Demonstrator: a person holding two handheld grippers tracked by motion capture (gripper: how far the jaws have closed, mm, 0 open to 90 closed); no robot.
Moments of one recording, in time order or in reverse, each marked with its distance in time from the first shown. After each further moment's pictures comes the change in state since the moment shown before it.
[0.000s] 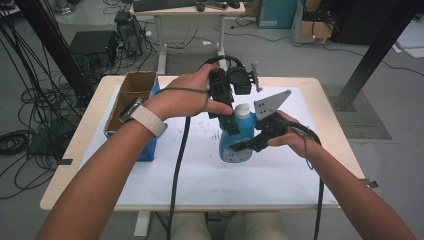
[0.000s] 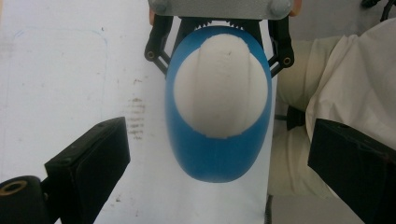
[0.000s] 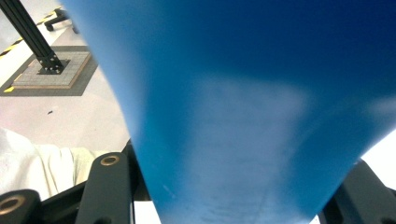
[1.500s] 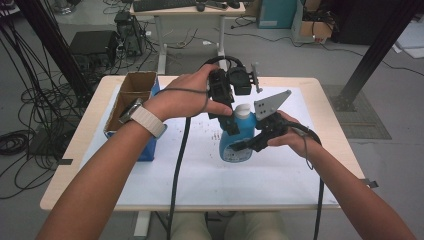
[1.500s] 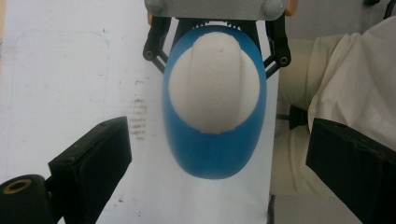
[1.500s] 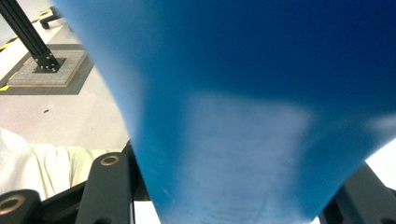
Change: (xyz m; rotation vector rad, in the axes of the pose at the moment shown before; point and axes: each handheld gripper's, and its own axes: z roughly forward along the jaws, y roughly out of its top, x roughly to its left) left arm -0.002 0.000 -0.001 0.000 0.011 0.011; right arm -0.001 -0.001 0.000 0.004 -0.015 -0.002
